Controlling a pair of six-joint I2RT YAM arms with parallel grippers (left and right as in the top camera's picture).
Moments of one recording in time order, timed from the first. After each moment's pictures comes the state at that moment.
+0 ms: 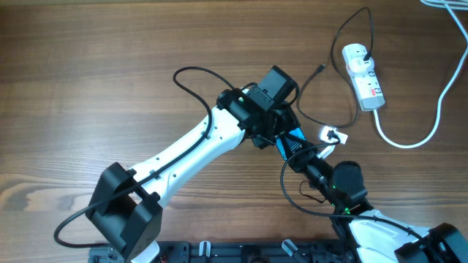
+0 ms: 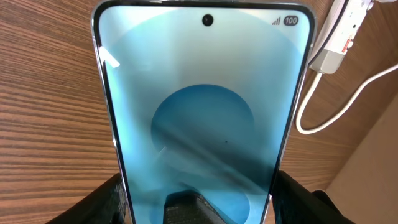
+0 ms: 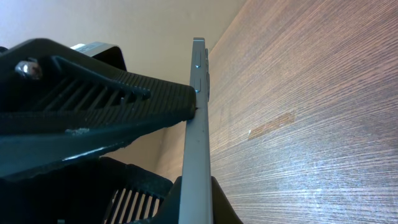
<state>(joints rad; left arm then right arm) -0.79 1.79 1.47 -0.79 0.23 -1.26 0.45 1.27 0.01 1.15 -0.20 1.12</state>
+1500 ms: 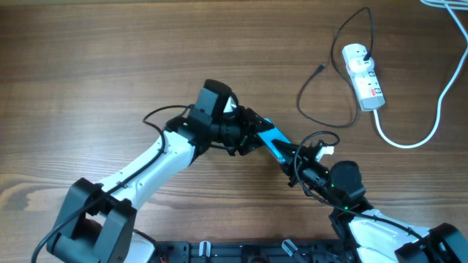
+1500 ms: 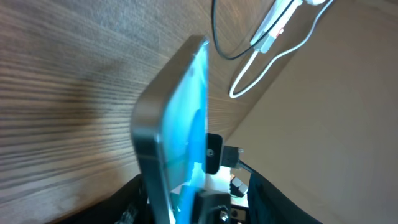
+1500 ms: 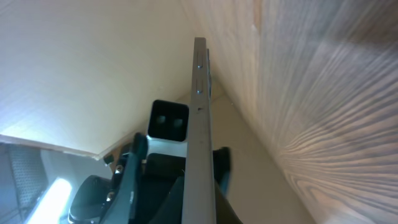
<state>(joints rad) -0.54 1.58 0.91 -0.17 0.71 -1.43 0.45 1.27 0.01 1.11 -0.36 2.07</state>
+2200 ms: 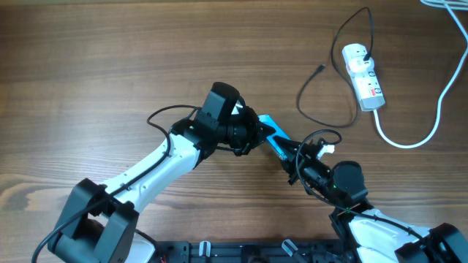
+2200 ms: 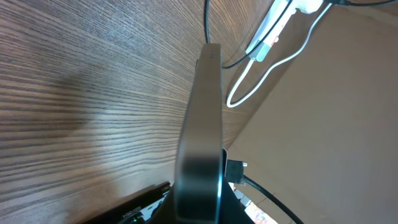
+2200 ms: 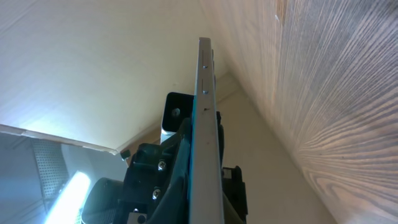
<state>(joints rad) -0.59 1.58 0.90 -0.12 0.63 -1.47 0.45 1.27 0.01 1.16 -0.35 2.11</state>
